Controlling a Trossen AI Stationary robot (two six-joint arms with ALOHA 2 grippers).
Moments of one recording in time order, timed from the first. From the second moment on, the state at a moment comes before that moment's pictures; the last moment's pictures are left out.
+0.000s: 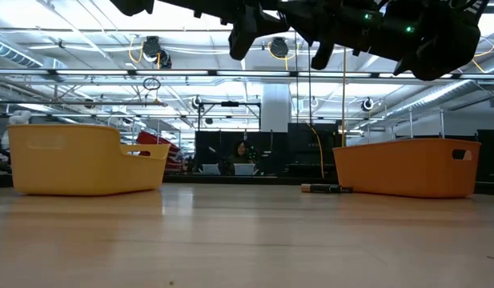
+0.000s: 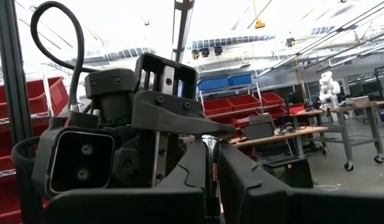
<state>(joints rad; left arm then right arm) -0.11 1.63 1.01 0.67 -0.51 1.31 0.00 1.56 0.52 1.47 0.18 0.15</state>
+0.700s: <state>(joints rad) -0.11 1.63 1.01 0.67 -0.55 1.25 0.00 1.54 0.52 1.44 0.18 0.14</state>
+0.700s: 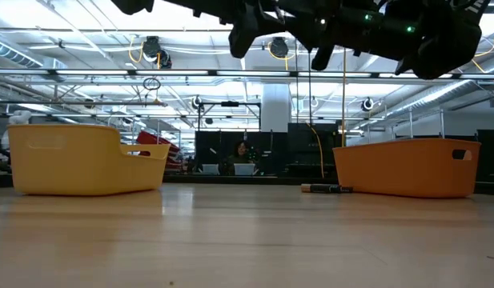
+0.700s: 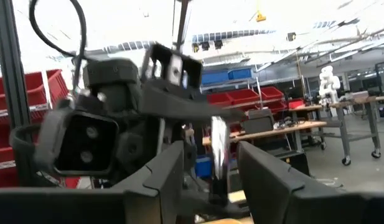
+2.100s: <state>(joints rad) -0.36 1.39 1.01 -1.01 -0.54 -0.72 -0.22 1.13 0.52 0.77 0.12 0.06</state>
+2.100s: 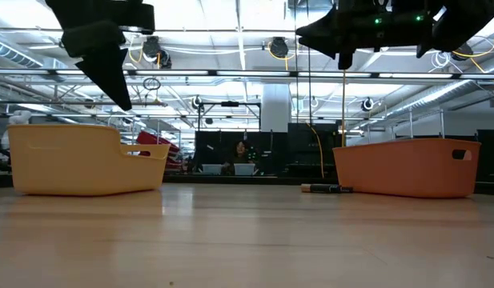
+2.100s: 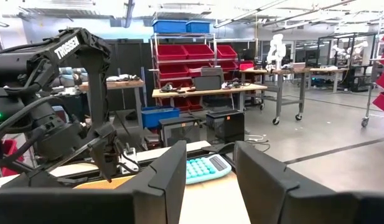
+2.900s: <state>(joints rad) -0.42 1.33 1.00 -0.99 -0.61 -0.59 -0.30 1.13 0.52 0.69 -0.04 0.11</state>
